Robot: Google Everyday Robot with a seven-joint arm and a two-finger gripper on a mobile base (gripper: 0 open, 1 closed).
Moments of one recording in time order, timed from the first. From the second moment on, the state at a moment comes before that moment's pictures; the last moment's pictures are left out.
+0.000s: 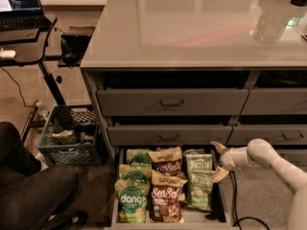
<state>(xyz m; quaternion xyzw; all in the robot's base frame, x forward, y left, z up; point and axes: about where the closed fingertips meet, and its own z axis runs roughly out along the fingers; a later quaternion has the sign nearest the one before) 0.619 -0.294 0.339 -0.63 0.69 0.10 0.33</state>
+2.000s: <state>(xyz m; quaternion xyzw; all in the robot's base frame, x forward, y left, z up) 0.577 -0.324 0.210 -0.63 0.73 0.15 0.22</state>
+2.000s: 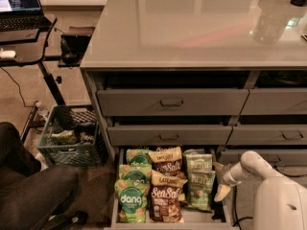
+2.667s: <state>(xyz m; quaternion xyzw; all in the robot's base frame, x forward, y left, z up) 0.565 -0.299 0.194 -0.64 0.72 0.16 0.23</state>
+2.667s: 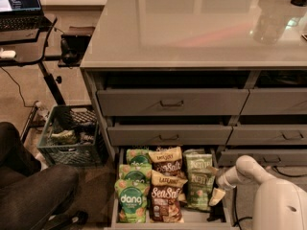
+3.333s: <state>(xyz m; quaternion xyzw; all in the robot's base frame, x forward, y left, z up) 0.564 -0.275 0.185 -0.66 0.70 0.17 0.24</state>
